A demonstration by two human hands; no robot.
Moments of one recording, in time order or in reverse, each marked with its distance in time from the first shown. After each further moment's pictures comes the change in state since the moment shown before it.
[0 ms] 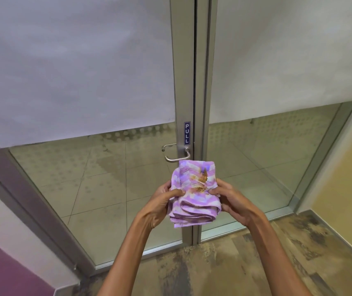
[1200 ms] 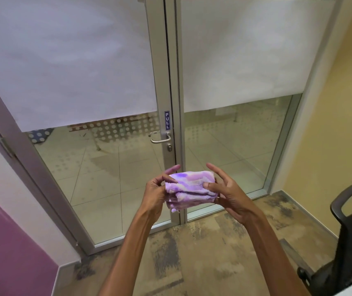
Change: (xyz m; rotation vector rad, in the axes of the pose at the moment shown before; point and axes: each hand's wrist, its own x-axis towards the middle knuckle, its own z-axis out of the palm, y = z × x) left_hand -0.214 -0.081 0.129 0.204 0.081 0.385; right_hand -0.269 0.019 0.034 0.108 0.068 -0.185
